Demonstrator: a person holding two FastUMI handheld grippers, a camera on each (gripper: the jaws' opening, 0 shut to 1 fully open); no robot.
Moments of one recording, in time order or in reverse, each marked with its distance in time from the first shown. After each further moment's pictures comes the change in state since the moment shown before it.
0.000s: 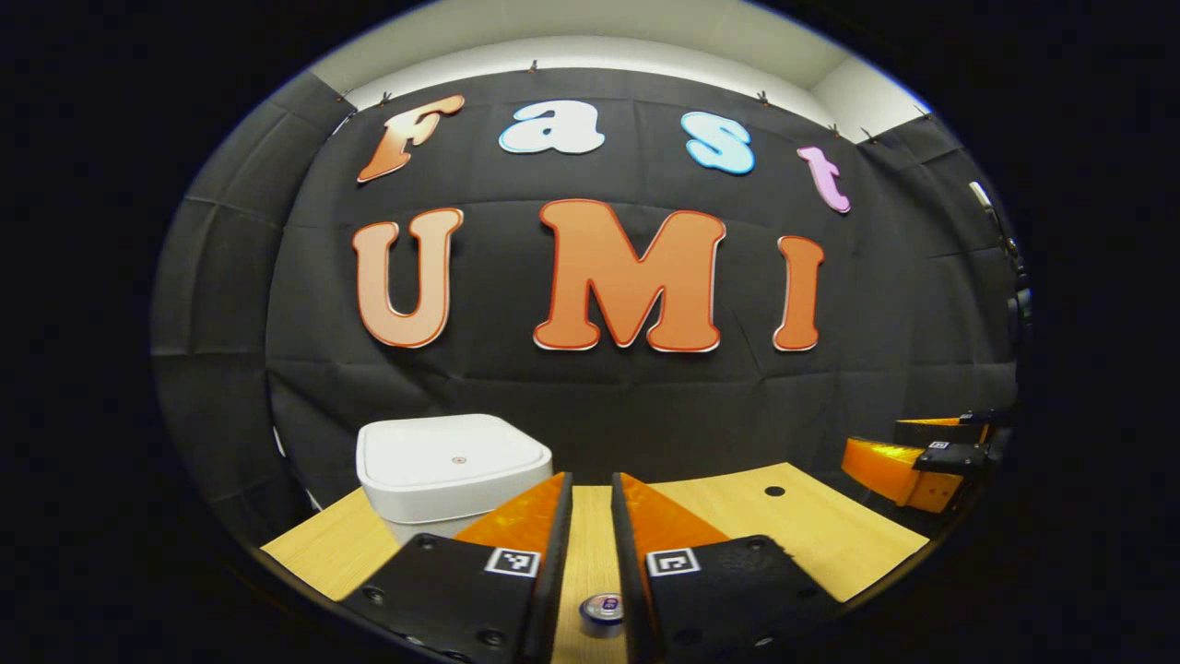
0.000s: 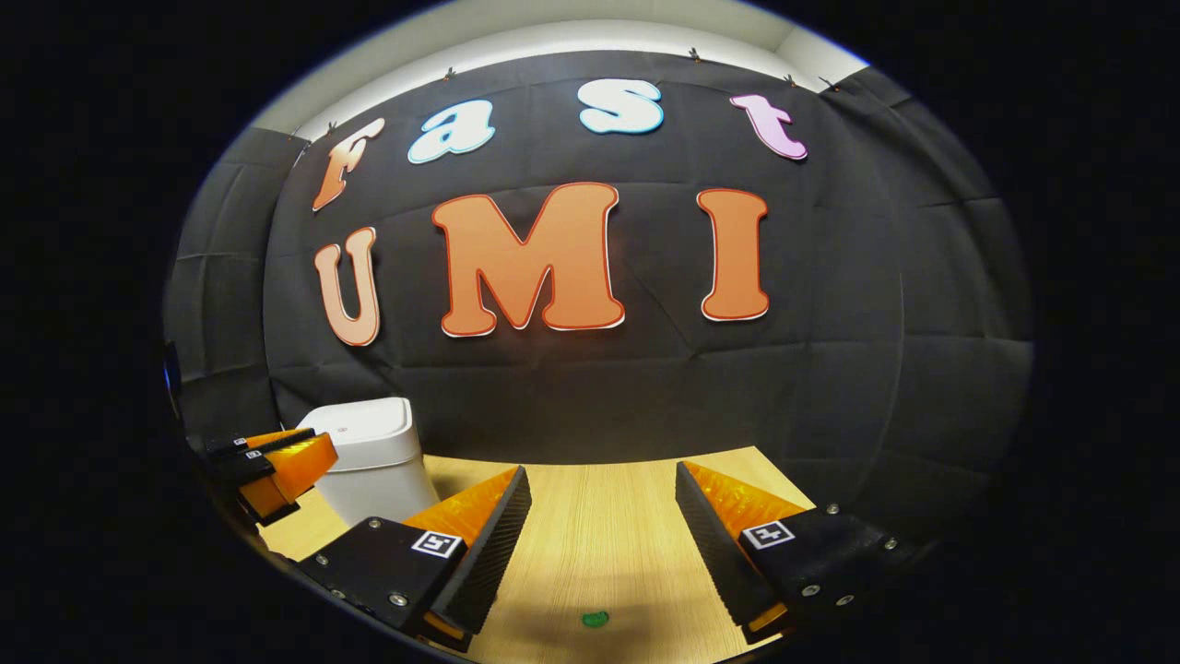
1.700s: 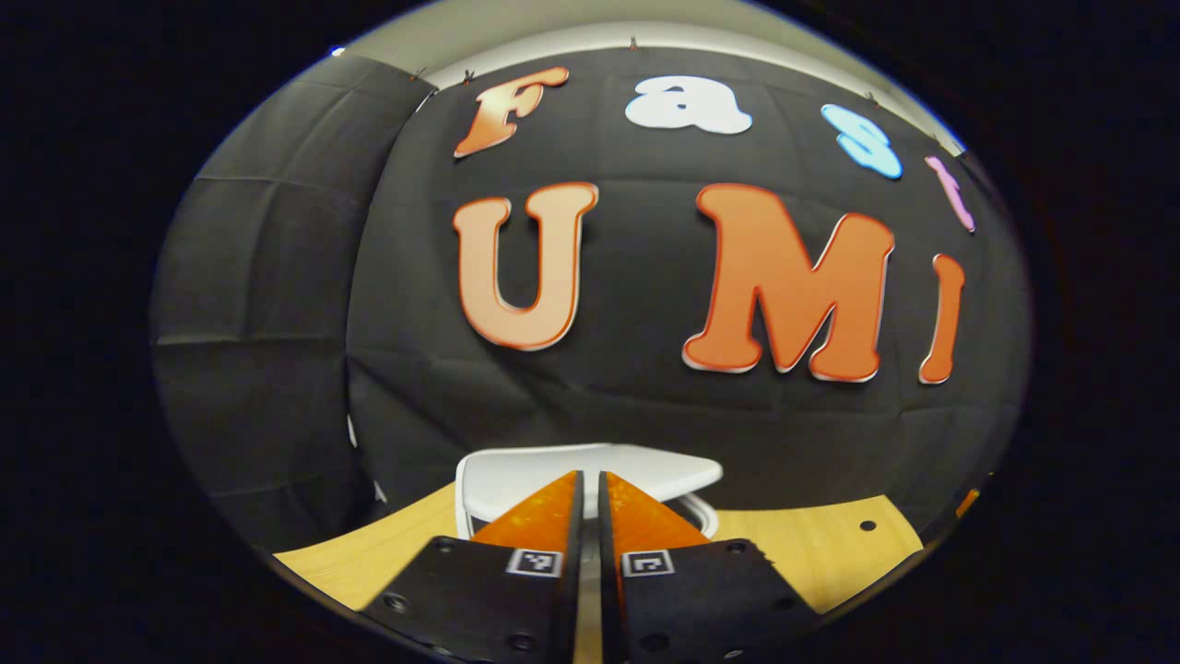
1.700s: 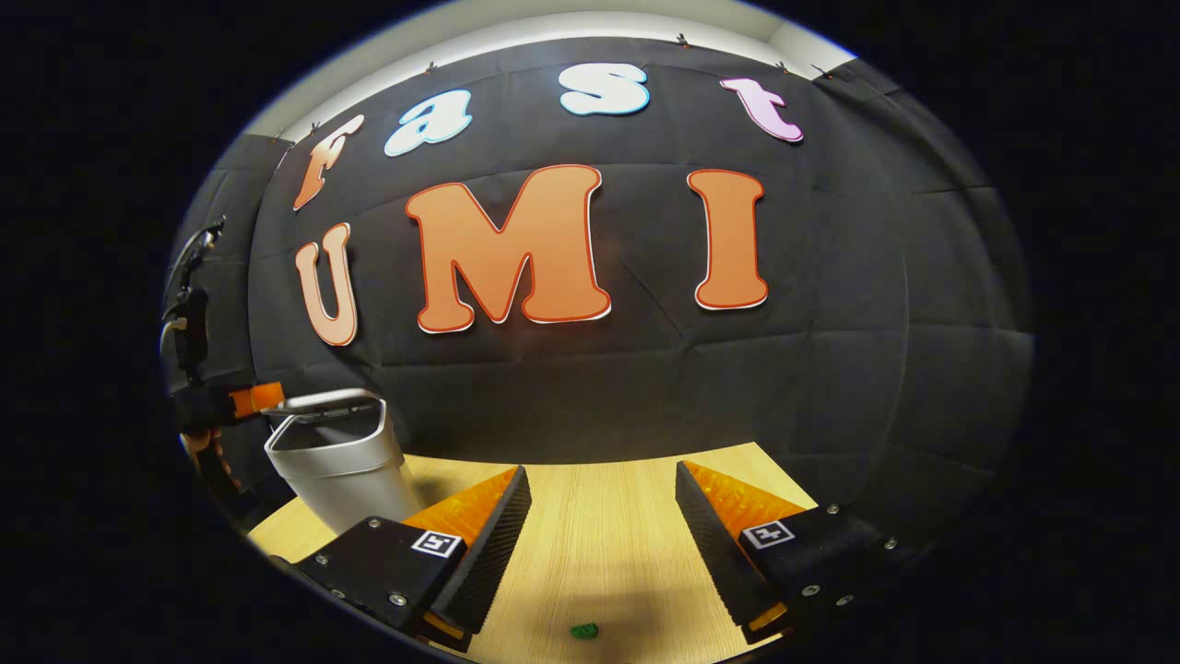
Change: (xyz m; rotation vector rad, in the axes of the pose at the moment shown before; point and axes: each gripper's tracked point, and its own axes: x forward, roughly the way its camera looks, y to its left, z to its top) left arm 0.071 0.120 0.062 -0.055 -0.031 0.251; right arm 0.033 -0.022 -0.003 0.025 0.030 -0.021
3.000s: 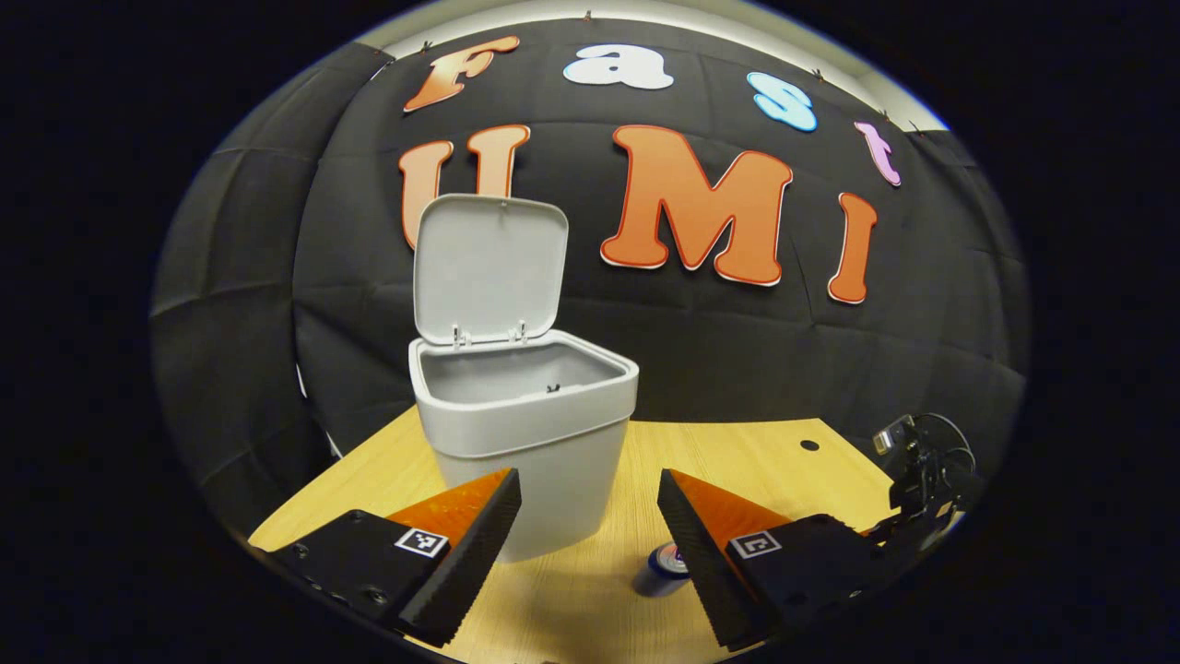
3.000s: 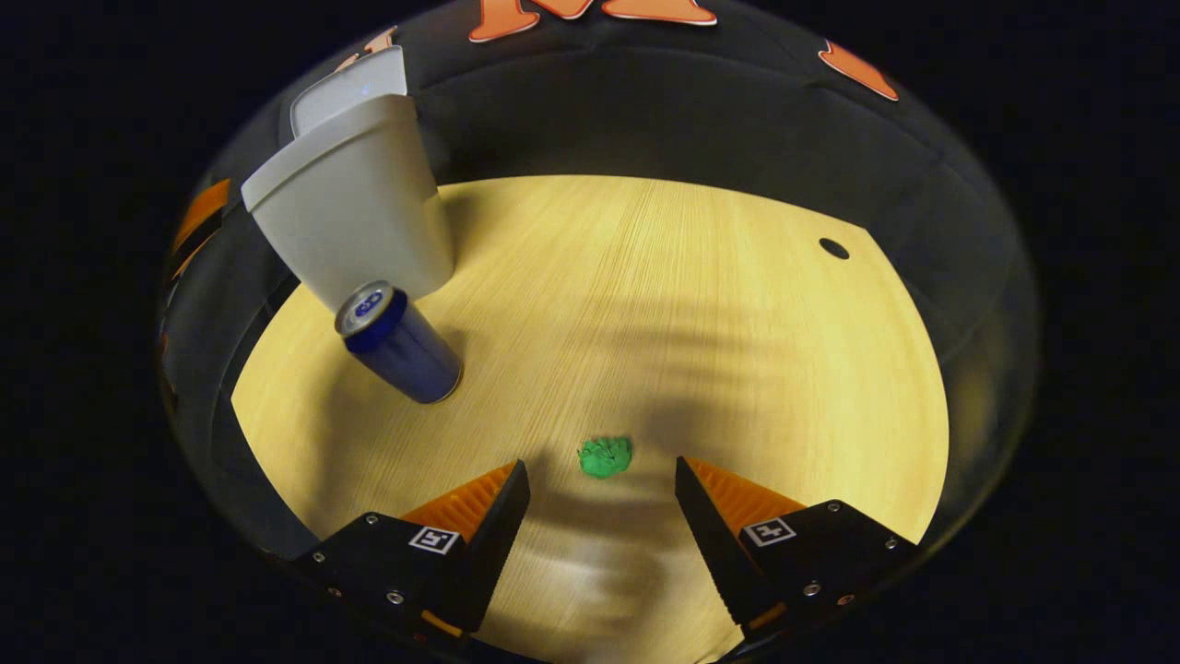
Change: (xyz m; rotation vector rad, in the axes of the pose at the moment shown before) left arm -0.087 -0.014 -0.148 0.008 0.274 -0.217; right arm -0.032 0.001 -0.253 -0.196 0.848 0.223
